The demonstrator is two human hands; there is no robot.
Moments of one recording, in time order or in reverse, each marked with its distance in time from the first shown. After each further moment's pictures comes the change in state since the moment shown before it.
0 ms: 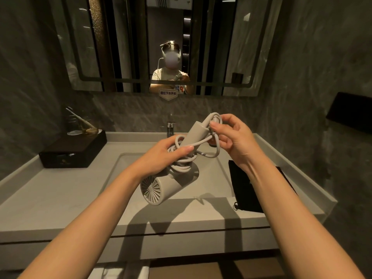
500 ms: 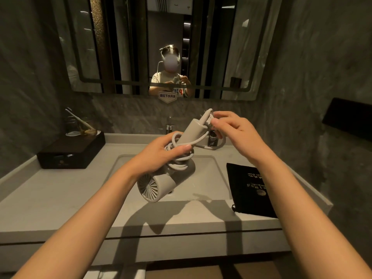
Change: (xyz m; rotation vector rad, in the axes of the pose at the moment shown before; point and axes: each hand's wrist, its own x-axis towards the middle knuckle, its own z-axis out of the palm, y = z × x) left_hand -0.003 0.008 -0.008 0.014 0.011 0.052; right_hand -0.004 -0.024 -0.005 -0.641 -0.078 -0.233
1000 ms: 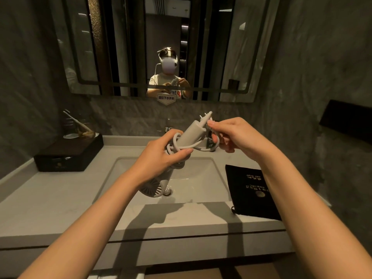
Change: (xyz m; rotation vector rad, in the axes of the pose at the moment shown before) left_hand -0.002 -0.011 0.004 0.161 0.186 0.065; right_hand 0.009 -0.008 -0.009 0.084 -0.220 0.190
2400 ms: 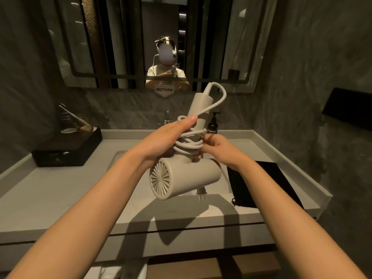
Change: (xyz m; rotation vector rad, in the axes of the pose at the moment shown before) left_hand 0.017 0.048 0.001 -0.423 -0.211 -0.414; right_hand 0.021 0.064 0.041 0.037 -0.116 -0.039
